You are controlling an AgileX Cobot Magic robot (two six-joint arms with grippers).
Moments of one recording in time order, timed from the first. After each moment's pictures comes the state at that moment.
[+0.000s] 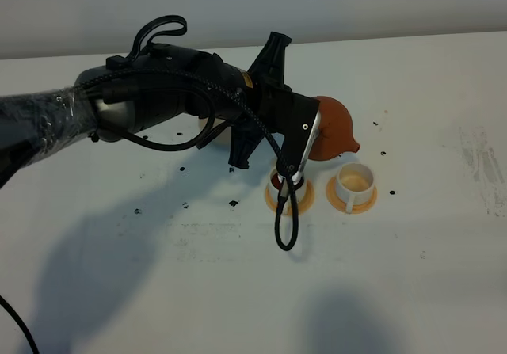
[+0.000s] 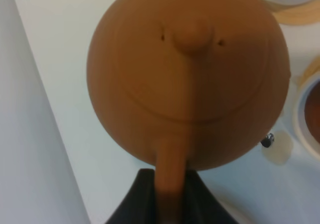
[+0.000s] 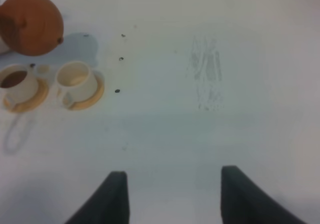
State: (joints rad) left arm -0.62 2.00 -1.44 -0.17 0.28 1.70; right arm -0.14 0.01 -0.52 0.16 1.12 -0.15
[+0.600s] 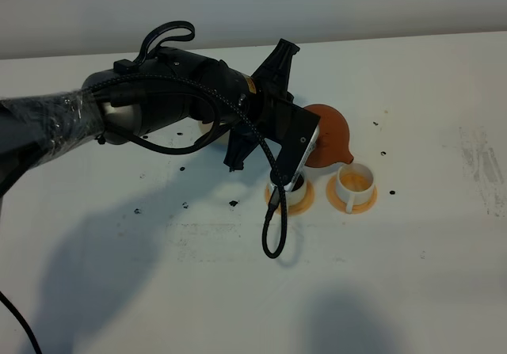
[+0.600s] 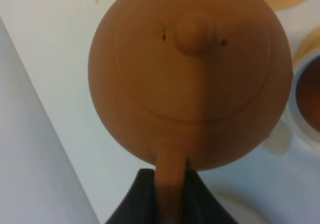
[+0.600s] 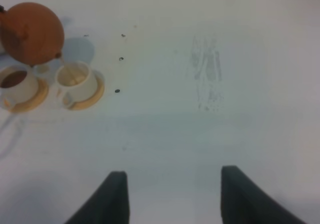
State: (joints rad) left arm -0.62 2.01 -1.44 -0.12 0.28 1.77; right arm -0.14 0.01 -0.52 0.16 1.12 -0.15
